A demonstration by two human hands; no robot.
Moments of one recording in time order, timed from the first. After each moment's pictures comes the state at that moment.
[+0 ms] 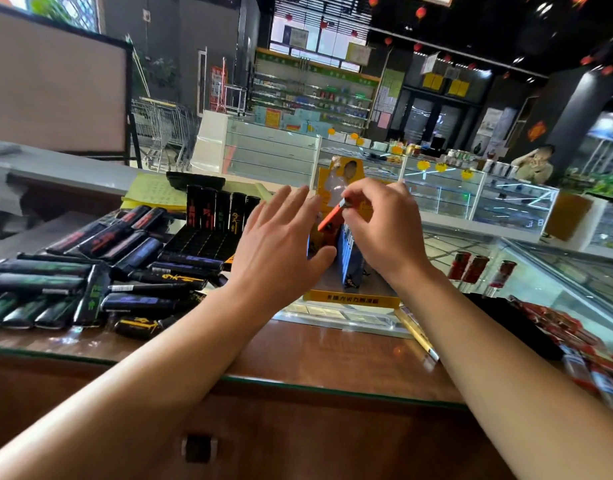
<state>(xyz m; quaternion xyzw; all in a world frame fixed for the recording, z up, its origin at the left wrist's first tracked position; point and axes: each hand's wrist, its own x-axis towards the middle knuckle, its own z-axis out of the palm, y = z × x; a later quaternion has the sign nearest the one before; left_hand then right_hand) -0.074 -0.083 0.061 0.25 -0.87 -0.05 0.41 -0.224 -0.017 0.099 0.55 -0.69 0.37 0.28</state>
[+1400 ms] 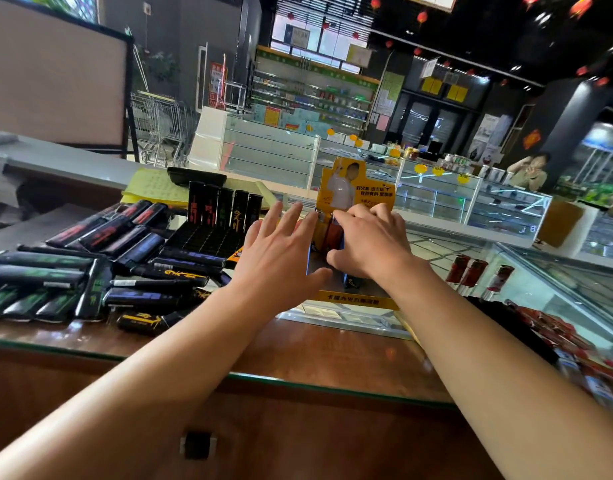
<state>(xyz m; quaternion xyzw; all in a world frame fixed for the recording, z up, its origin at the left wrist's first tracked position) -0.079 -0.094 0.050 0.30 -0.91 -0.06 0.29 -0.216 -0.034 0.098 0.51 -0.84 0.00 0.18</state>
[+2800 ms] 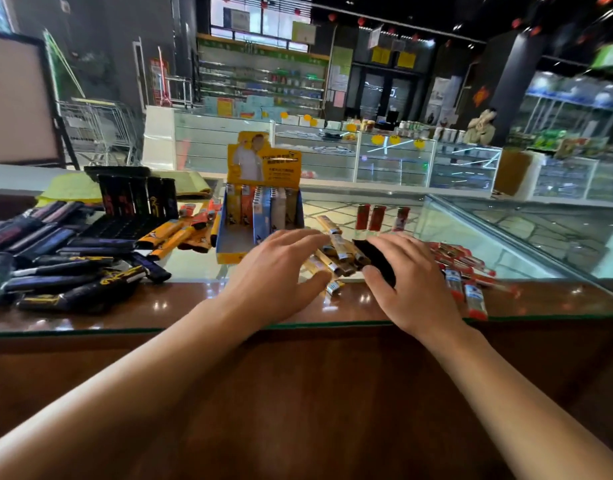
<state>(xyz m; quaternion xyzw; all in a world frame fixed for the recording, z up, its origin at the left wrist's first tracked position) -0.119 0.028 0.041 0.12 -0.94 -0.10 0.30 -0.282 0.179 0.024 0.50 -0.80 0.26 0.22</state>
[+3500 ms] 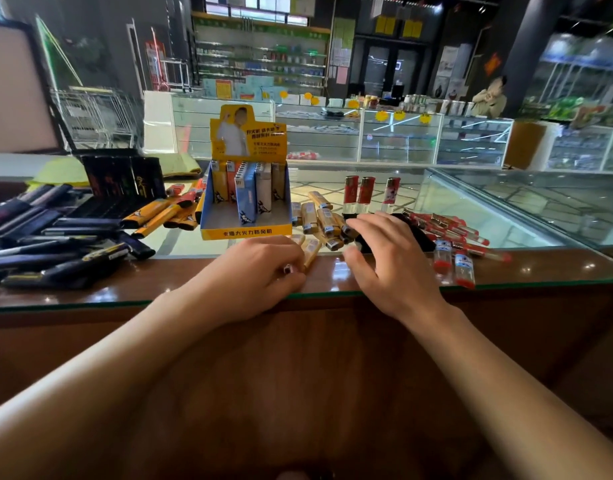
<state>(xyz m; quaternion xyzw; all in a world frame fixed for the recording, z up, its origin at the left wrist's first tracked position) -0.105 0.034 0.029 0.07 -0.97 -0.10 0.20 -0.282 0.183 0.009 0.52 -0.78 0.26 0.22</state>
